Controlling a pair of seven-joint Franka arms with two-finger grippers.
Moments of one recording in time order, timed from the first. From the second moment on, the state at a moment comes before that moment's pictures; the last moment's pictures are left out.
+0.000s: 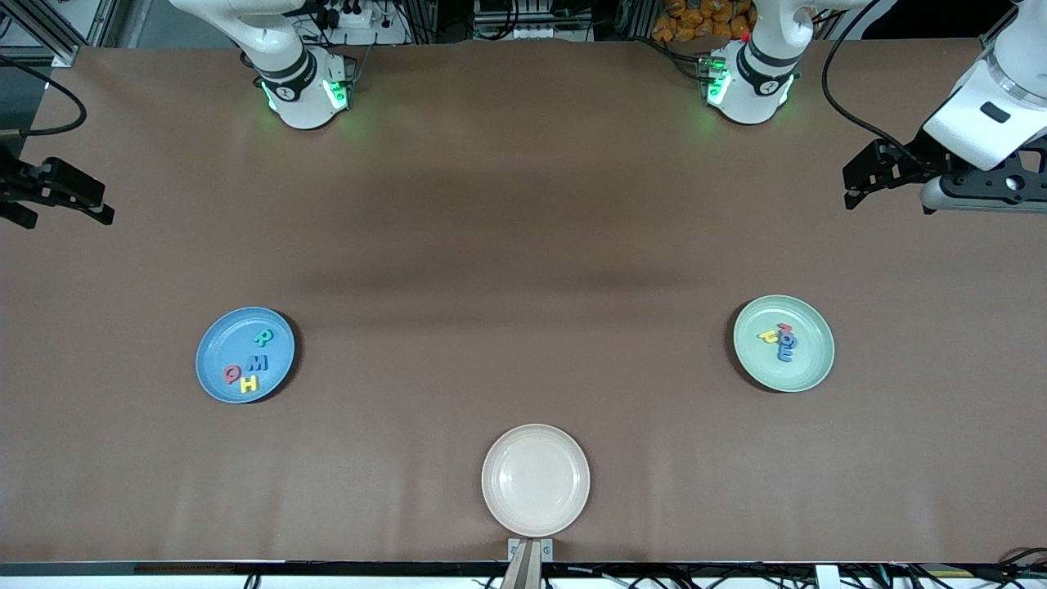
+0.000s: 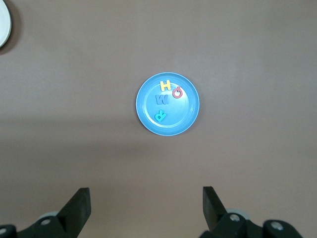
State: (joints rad) left arm -0.16 -0.05 -0.03 -1.62 0.02 1.62 -0.07; right arm 0.02 0.05 -0.05 -1.44 0.02 1.49 -0.07
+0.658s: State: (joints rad) left arm -0.15 -0.05 0.00 -1.62 0.02 1.62 -0.07; right arm 0.02 0.05 -0.05 -1.44 0.02 1.49 -0.07
